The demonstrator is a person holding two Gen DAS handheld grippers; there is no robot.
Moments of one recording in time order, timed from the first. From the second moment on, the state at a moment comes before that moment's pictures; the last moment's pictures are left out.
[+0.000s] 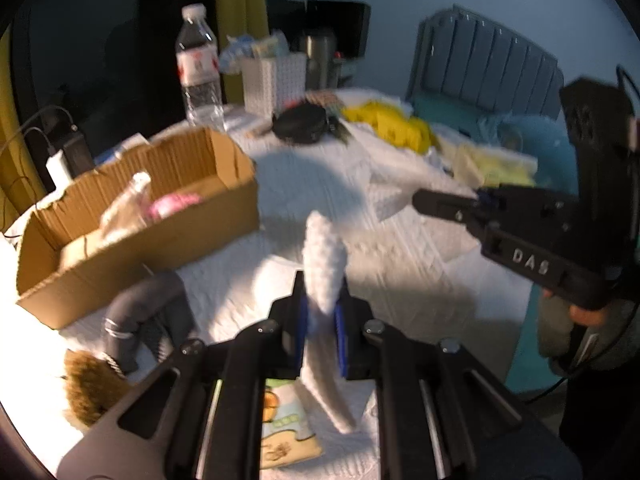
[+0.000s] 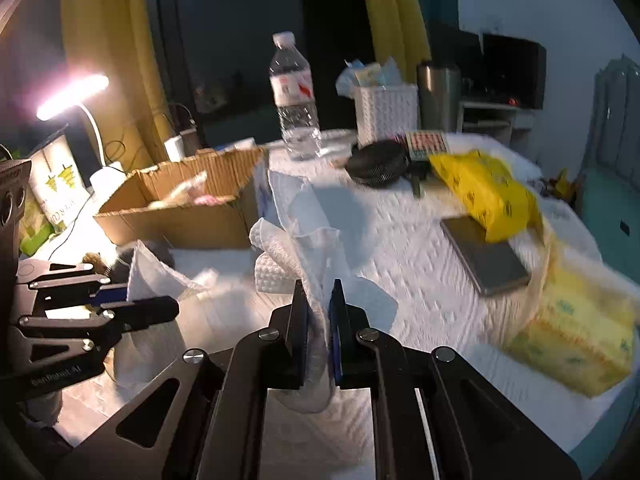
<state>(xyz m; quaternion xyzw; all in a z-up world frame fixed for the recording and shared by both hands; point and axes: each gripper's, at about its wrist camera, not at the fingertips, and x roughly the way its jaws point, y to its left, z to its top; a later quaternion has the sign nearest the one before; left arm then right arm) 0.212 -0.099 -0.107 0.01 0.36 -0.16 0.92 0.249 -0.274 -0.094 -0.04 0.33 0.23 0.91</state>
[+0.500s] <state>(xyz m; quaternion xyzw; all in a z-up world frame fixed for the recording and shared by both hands) 0.196 -0.010 -0.057 -0.06 0.28 -0.10 0.95 0.262 -0.220 -0.050 -0.07 0.29 0.27 0.92</state>
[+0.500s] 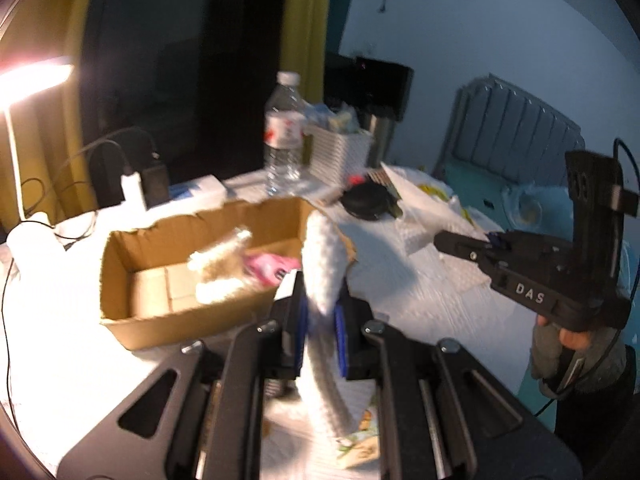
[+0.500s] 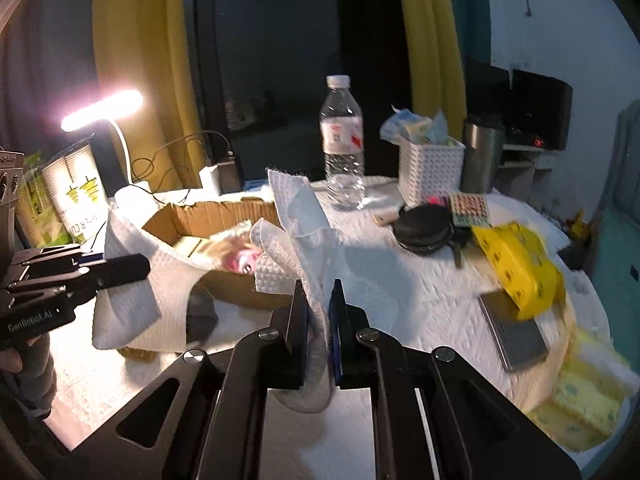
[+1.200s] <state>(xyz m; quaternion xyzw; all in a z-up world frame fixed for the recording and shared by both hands) 0.213 0.059 -0.038 -0.09 0.23 -0.06 0.97 0.325 -0.136 -0.033 -0.07 0.27 0.32 0.90</state>
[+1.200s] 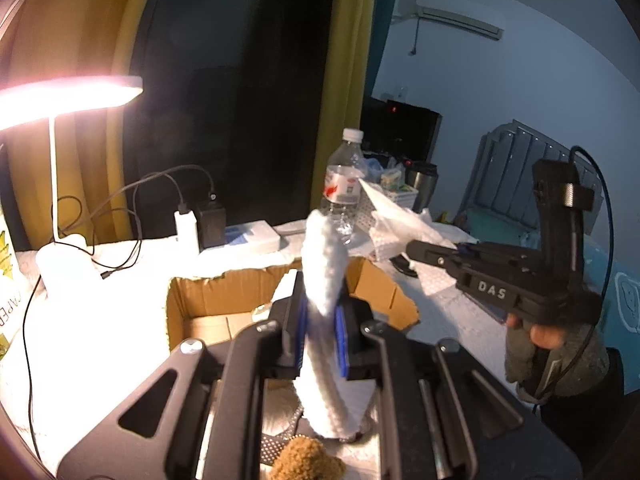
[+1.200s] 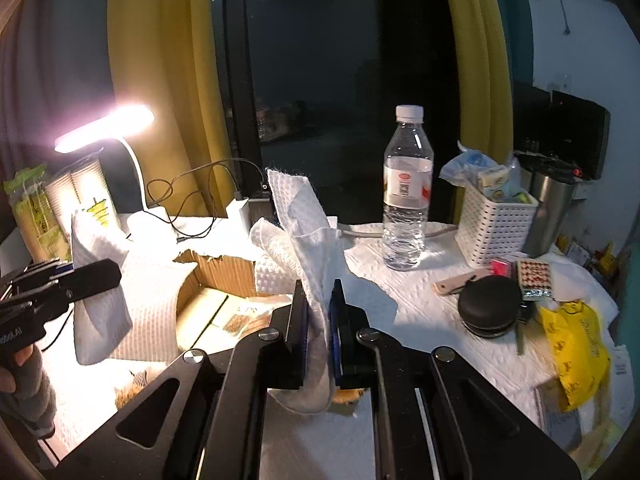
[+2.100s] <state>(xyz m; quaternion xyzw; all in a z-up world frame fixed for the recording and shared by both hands) 0.310 -0.012 -0.056 -0.09 0.28 -0.07 0.95 0.368 -0.198 -0.068 -0.02 0.32 0.33 0.89</state>
